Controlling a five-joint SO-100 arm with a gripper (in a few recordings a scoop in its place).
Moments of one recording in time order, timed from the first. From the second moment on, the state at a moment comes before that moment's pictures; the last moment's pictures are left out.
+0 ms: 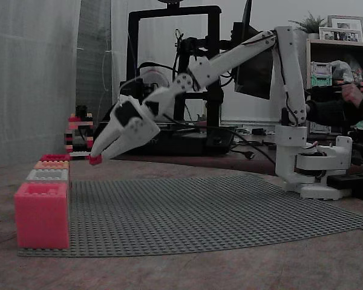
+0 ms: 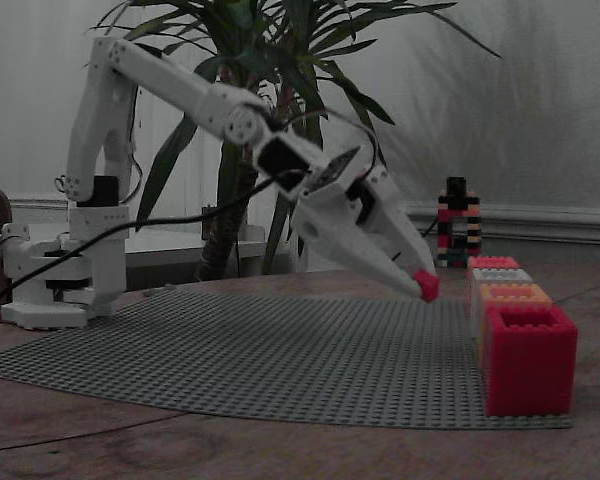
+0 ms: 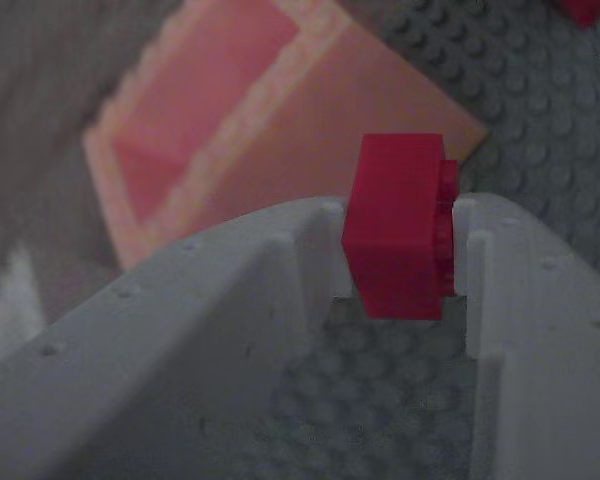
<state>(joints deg) 6.2 79.0 102.8 22.6 -51.0</state>
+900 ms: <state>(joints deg) 14.9 49.7 46.6 48.9 -2.3</state>
